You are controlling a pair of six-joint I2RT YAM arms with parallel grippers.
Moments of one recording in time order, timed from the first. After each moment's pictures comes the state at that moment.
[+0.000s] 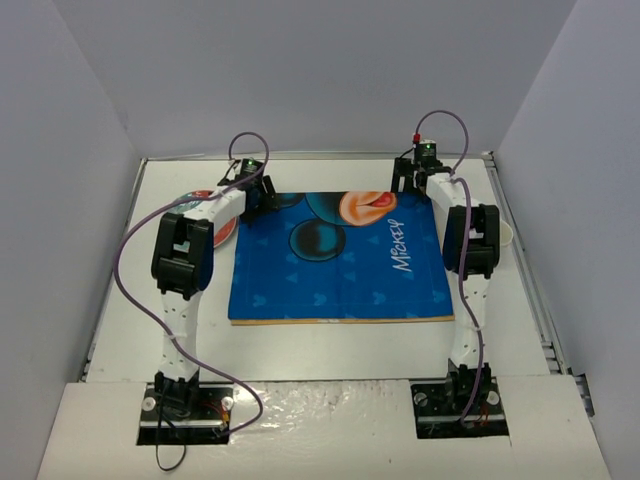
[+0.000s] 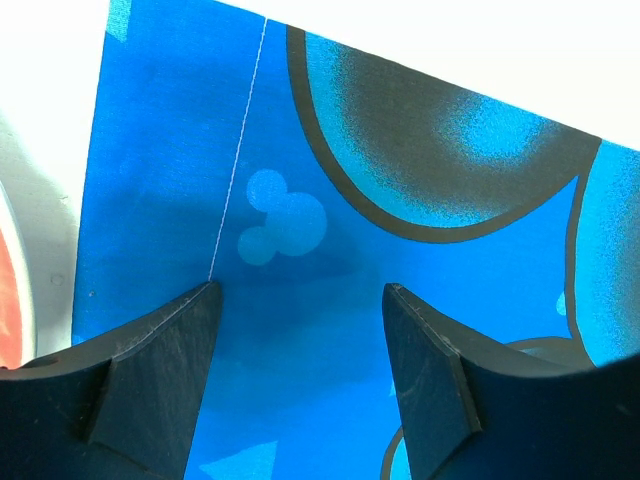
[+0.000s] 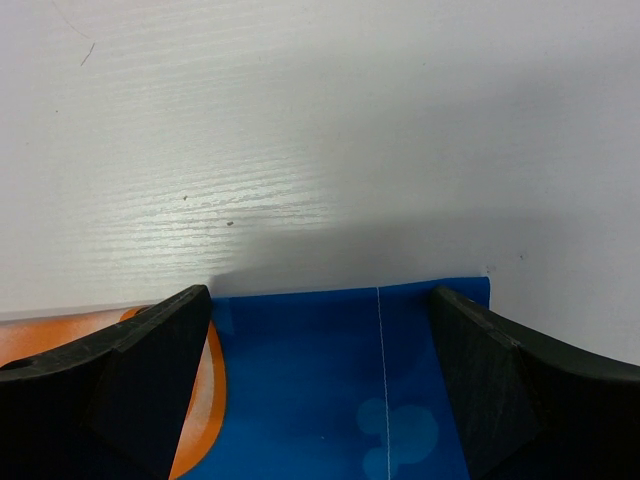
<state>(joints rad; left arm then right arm) -0.27 2.21 1.72 -0.46 -0.07 -0.60 0.06 2.42 1.93 -0.32 0.08 0.16</state>
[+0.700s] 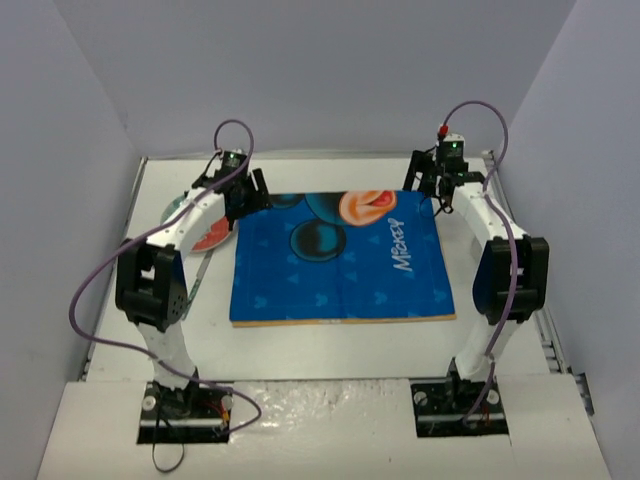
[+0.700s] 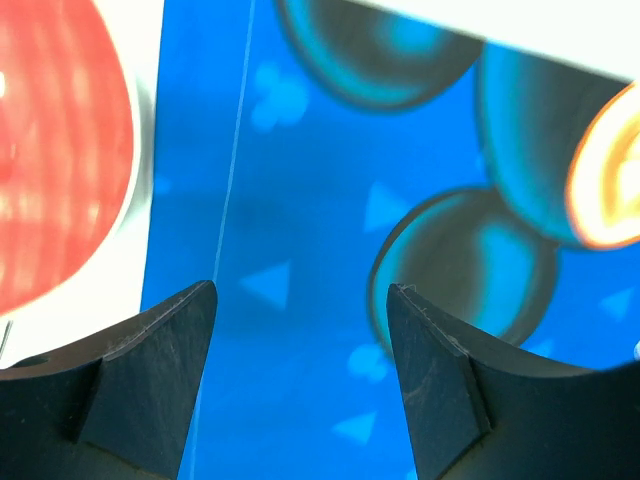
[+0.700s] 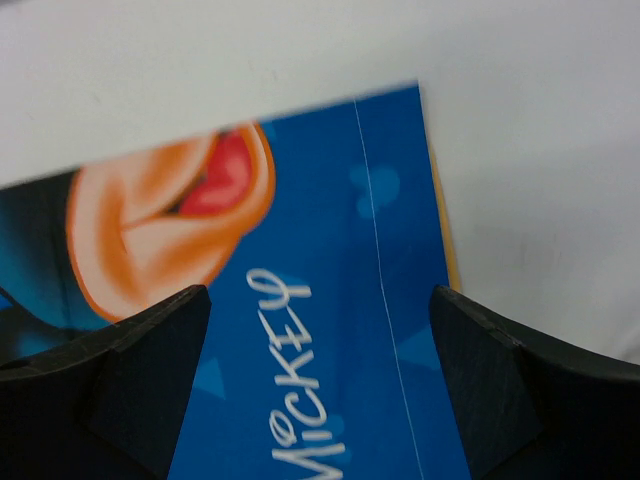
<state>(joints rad) -0.28 1.85 1.54 -0.57 -0.03 -0.54 0.06 1.84 1.47 -0.35 0.05 0.27</state>
